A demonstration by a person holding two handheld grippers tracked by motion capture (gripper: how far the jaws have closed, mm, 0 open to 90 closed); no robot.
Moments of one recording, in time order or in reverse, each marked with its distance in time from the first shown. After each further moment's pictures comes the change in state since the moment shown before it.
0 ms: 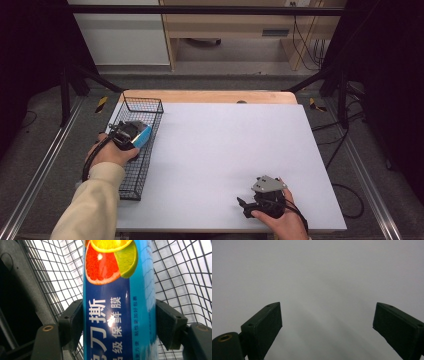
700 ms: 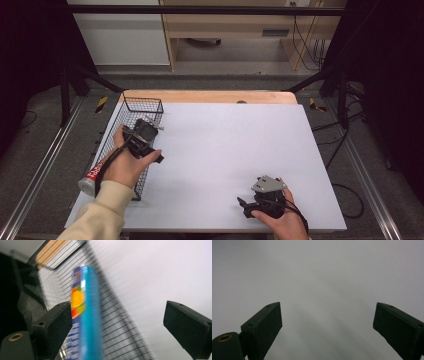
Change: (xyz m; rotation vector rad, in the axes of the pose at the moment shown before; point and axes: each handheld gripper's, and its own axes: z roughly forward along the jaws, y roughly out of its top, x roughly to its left) left arm -0.074 -0.010 -0.080 -0.434 0.037 0.139; right arm 0.000 0.000 0.000 0.004 -0.008 -0.003
